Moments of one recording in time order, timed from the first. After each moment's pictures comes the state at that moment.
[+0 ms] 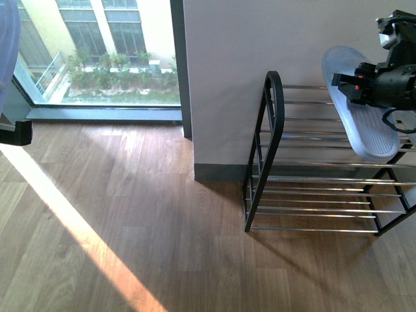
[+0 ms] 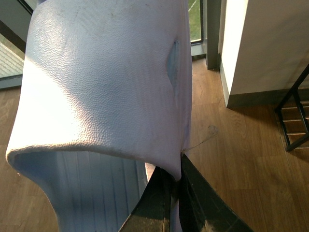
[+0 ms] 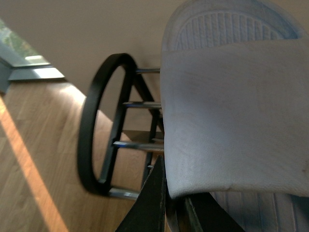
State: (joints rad) left arm -0.27 1.39 0.43 0.44 -0.30 0.08; right arm -0.01 2.34 1.20 0.64 -0.22 0.12
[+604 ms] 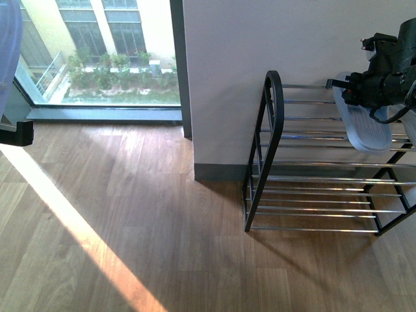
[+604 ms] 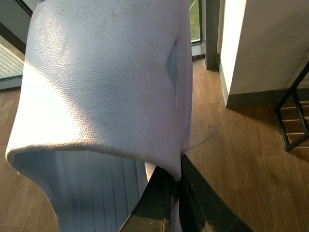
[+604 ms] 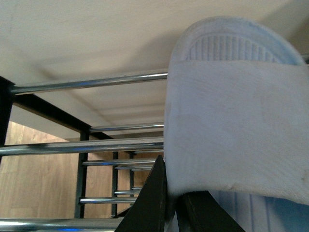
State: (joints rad) left arm -0.27 1.39 0.43 0.44 -0.30 0.08; right arm -0.06 2.68 1.73 0.33 -0.07 0.10
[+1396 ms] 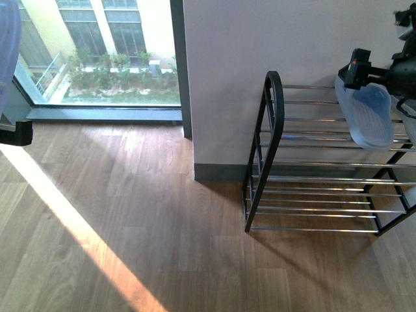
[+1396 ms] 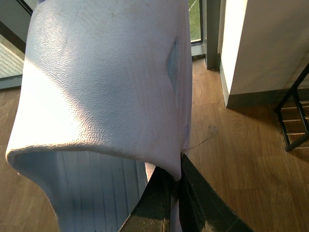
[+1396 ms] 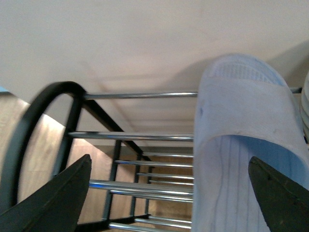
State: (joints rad) left arm -0.27 1.39 0.43 0.44 -0.30 0.08; right arm -0.08 2.43 1.37 0.58 -0.23 0.07
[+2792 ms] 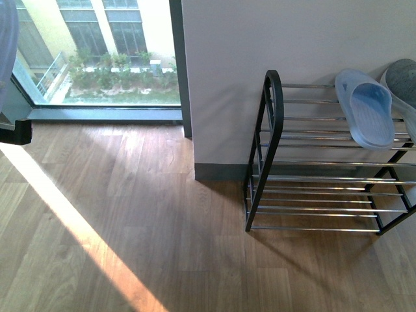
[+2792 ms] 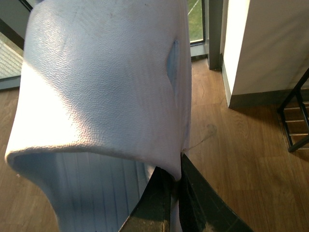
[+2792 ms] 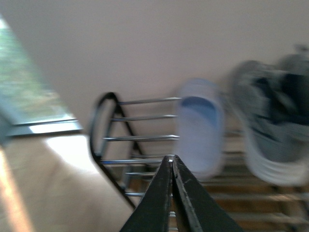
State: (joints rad) left arm -0.27 1.39 0.42 0.44 -0.30 0.08; right arm -0.21 1.72 0.19 1.35 -0.24 0.08
